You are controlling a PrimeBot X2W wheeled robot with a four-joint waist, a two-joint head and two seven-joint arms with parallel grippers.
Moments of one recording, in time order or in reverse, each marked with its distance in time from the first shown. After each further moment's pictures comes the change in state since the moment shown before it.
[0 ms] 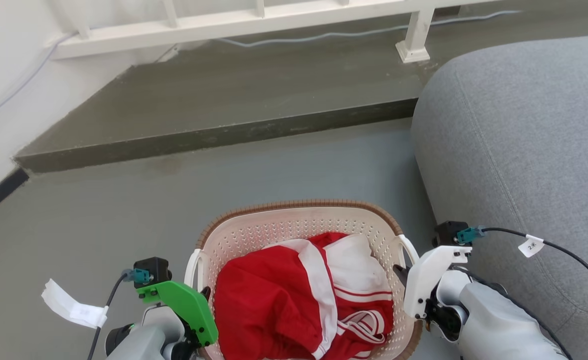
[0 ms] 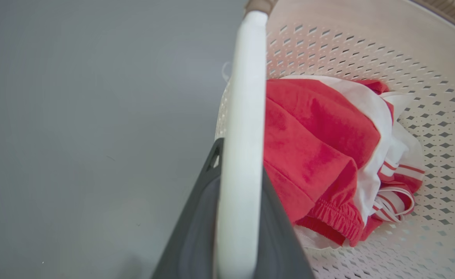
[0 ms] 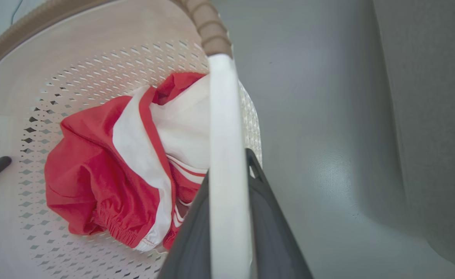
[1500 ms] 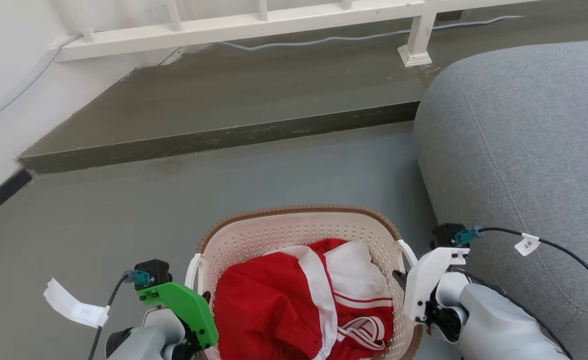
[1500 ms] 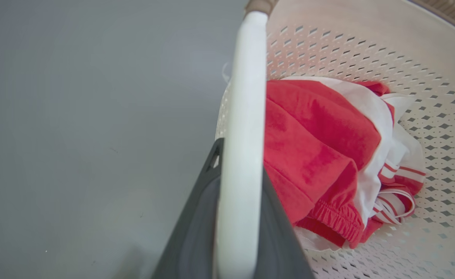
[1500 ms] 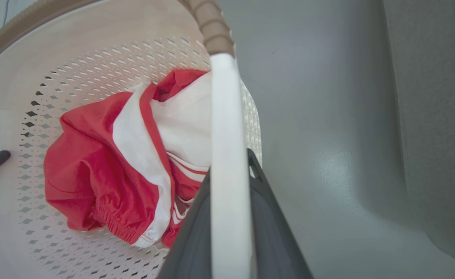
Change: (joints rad) left arm 0.001 0.009 -0.060 -0.008 -0.067 0.021 0.026; right arm -0.007 -0.008 0.071 0.007 0.061 -0.002 0.031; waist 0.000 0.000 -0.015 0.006
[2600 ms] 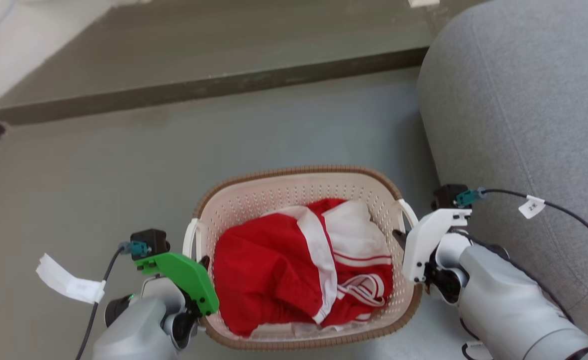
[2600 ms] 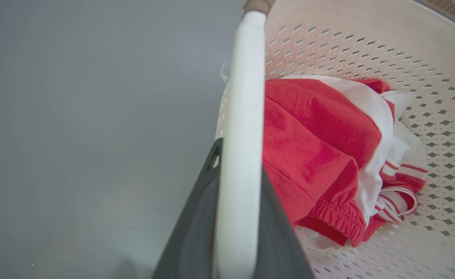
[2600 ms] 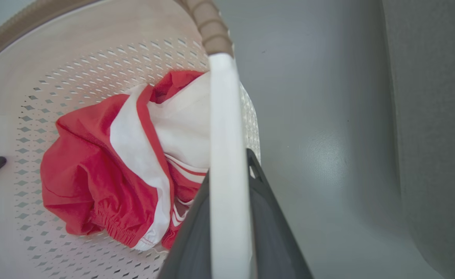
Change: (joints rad) left arm -0.071 0.007 -0.029 -0.033 -0.041 0.025 -0.038; right arm -0.112 -0.010 0.027 0.007 0.017 -0.017 -0.002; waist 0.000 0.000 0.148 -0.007
